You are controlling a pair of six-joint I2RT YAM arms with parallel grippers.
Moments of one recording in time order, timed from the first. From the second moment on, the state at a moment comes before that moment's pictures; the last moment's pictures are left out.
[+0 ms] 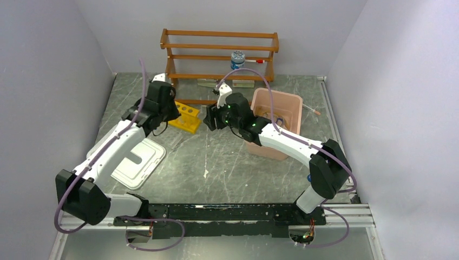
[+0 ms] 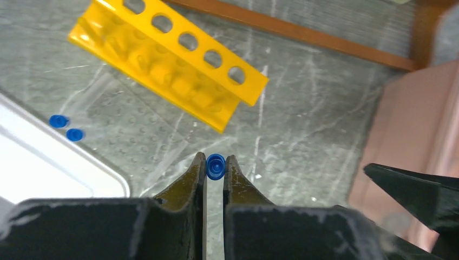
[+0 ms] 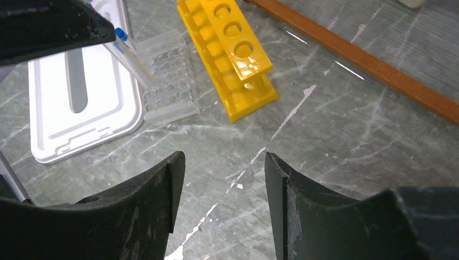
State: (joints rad) left arm -0.37 1.31 1.19 -0.55 -0.16 -0.55; right arm 0.78 1.60 1.17 0.03 -0.05 0.20
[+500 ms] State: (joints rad) left arm -0.49 1.31 0.96 -0.54 -0.72 -0.67; right arm 0.77 1.62 1.15 0.00 -0.02 0.25
